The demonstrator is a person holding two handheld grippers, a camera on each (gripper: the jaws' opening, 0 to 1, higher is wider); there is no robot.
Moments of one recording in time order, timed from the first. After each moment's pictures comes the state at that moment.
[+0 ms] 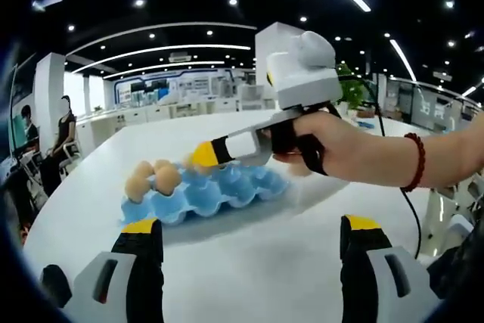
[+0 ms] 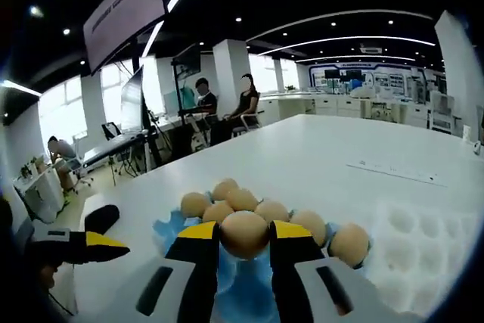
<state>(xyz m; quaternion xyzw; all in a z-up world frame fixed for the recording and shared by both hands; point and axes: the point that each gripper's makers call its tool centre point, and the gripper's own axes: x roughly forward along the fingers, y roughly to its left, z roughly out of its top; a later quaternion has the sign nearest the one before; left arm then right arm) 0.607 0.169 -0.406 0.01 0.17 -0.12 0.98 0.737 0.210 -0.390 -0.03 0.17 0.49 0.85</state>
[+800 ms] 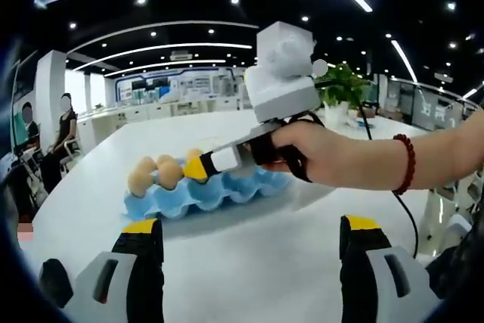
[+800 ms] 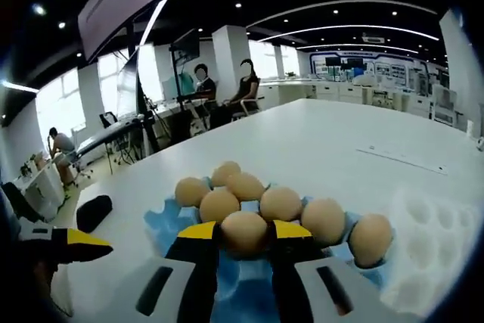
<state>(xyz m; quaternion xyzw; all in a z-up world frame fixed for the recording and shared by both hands) 0.605 0.176 -0.406 0.00 0.17 -0.11 0.98 0.740 0.224 -0.414 -0.04 0.21 0.49 0.85</state>
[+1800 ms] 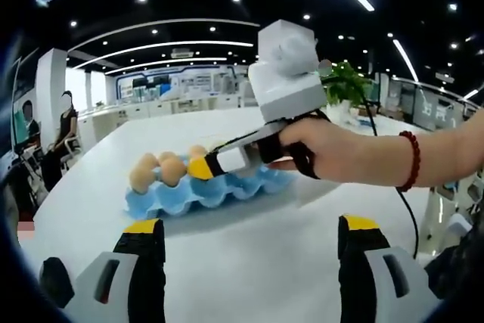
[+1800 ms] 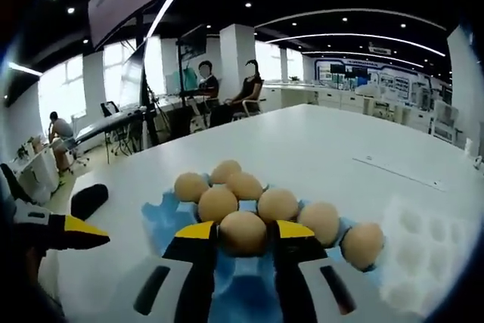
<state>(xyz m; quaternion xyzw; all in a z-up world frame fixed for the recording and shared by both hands) 0.604 0.178 -0.408 0.01 0.18 -0.11 0.98 0.744 0.217 -0.405 -0.07 0.16 0.48 0.86</state>
